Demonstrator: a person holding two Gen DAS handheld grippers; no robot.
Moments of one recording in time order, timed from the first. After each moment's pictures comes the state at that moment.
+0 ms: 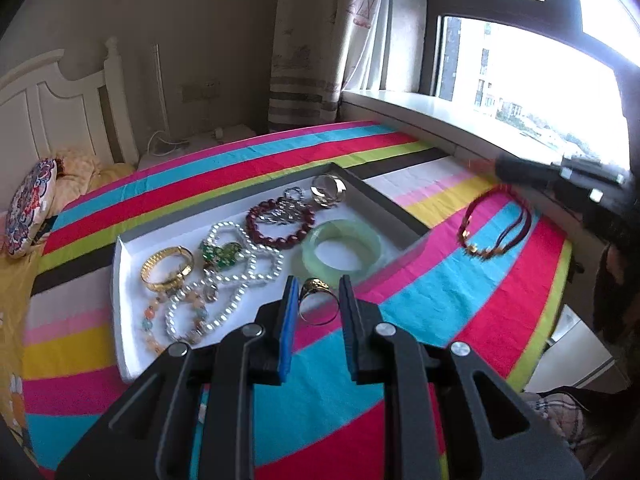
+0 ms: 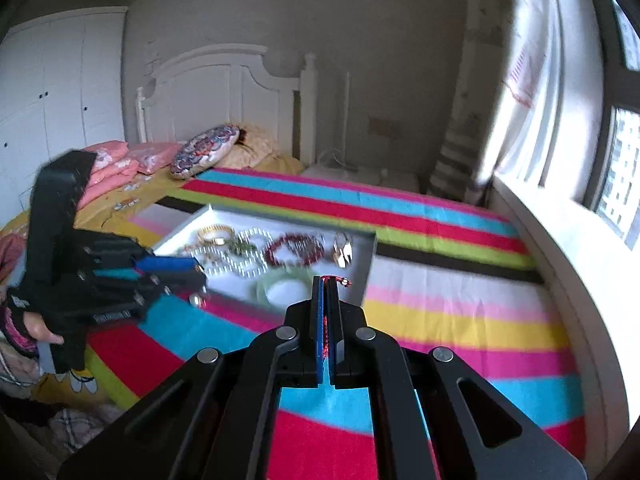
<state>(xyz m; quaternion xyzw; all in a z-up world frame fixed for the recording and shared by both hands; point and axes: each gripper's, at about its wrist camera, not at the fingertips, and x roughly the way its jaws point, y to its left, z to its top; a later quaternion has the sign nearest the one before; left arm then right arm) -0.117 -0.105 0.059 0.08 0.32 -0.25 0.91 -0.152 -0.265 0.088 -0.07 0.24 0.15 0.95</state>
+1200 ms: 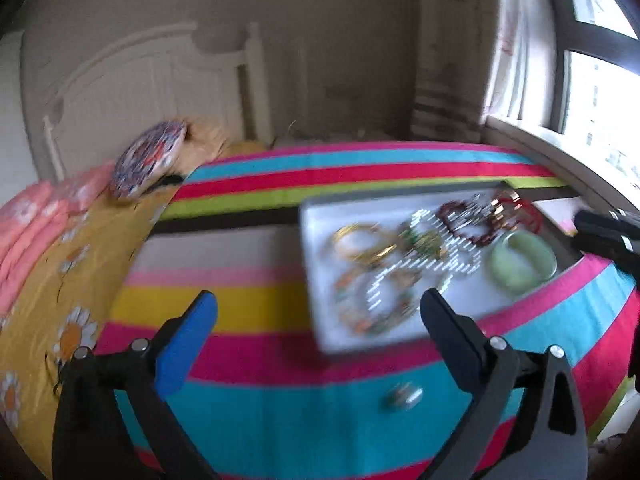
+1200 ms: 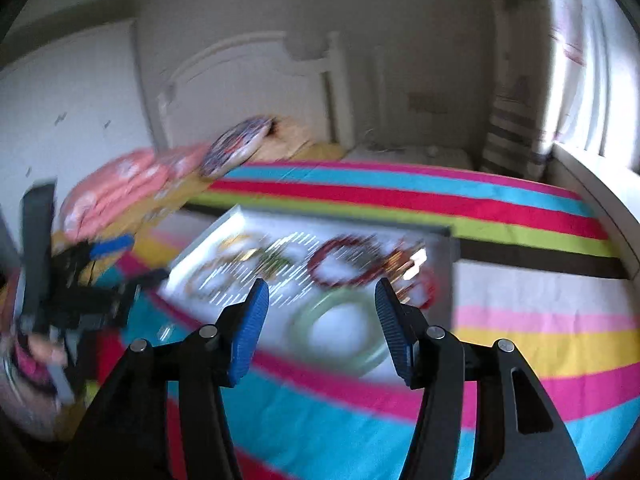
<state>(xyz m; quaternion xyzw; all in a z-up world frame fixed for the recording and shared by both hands) -0.107 0.011 0.041 0.03 0.31 -0.02 0.95 -0.106 -0.218 0.032 -0.03 0.30 0.24 0.92</state>
